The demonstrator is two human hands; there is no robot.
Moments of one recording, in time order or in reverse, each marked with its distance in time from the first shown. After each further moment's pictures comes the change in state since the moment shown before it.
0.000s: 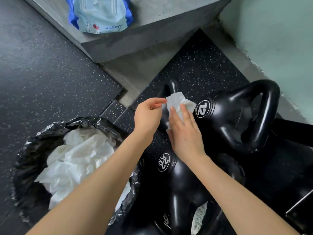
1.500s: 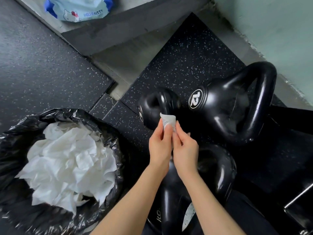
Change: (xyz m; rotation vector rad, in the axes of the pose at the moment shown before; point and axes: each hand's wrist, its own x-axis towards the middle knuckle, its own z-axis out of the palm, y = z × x) left_hand -0.060 -0.075 0.080 -0.314 -0.011 -0.068; right_hand -0.055 -0.006 -0.001 1.227 0.045 0.856
